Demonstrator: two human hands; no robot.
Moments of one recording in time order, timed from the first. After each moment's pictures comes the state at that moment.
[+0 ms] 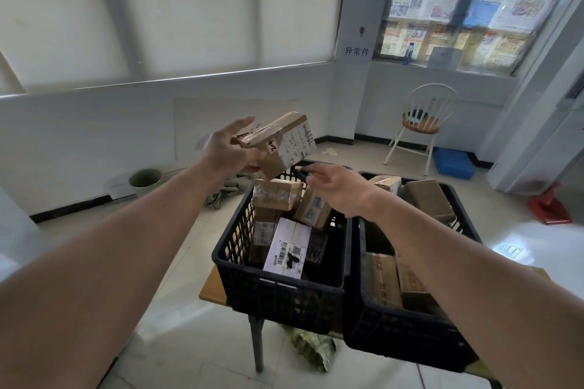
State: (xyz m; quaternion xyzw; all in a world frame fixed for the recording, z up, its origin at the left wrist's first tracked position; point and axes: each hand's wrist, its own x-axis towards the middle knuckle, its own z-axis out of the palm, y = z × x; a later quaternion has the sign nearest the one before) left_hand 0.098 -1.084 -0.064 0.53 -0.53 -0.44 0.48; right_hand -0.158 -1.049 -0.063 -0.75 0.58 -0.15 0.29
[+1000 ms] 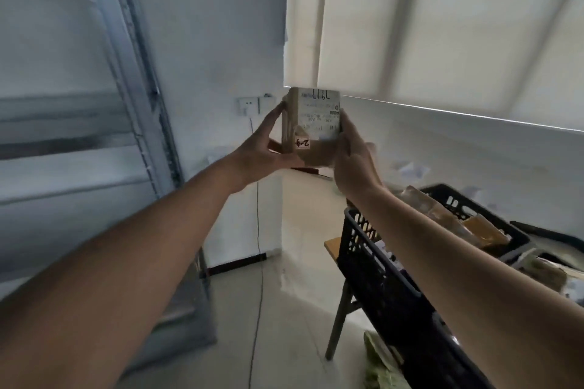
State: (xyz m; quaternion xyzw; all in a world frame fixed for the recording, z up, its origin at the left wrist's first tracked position) left_hand 0.034 -0.712 -0.009 0.75 -0.40 -0.16 0.50; right_hand -0.077 -0.883 -0.039 -0.81 0.22 -0.34 0.44
